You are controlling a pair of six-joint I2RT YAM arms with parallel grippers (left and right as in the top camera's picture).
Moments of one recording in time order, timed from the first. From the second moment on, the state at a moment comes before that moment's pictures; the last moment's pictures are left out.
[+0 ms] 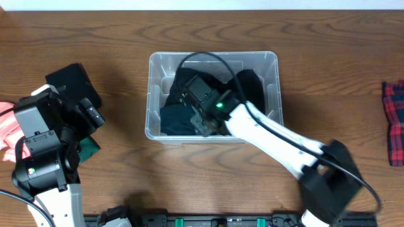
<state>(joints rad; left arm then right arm) 0.33 0.96 1.10 -0.96 -0.04 -0.25 0.81 1.87 1.41 -0.84 0.06 0.09</state>
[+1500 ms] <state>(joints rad) 0.33 0.96 1.10 -0.96 -0.04 -0.25 0.69 1.96 1.43 -0.88 -0.07 0.15</state>
